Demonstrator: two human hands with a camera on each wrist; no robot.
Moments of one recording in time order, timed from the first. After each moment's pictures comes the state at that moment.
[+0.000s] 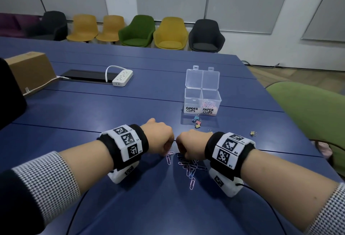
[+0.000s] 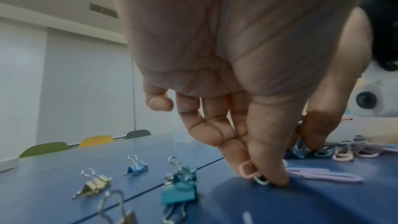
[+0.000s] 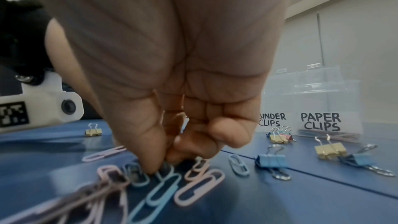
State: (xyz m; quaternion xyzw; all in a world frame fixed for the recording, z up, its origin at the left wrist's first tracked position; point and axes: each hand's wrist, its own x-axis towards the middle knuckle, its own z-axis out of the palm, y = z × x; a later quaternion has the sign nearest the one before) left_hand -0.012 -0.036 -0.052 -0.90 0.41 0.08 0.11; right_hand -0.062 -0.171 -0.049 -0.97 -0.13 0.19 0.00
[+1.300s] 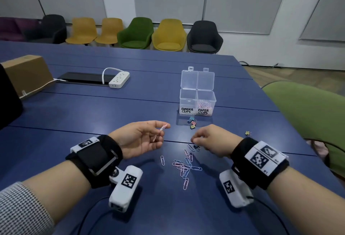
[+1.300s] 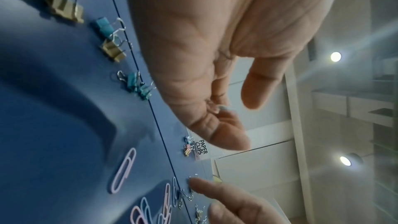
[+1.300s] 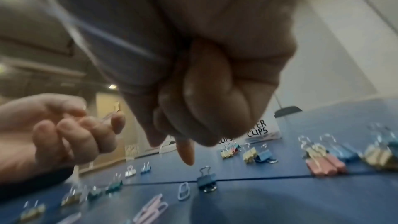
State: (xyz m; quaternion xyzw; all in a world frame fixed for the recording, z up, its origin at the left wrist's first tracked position) left_hand -0.021 -0.005 -0.049 -0.53 0.05 0.41 -0.74; right_hand -0.085 -0.230 -0.045 -0.93 0.05 0.14 0.34
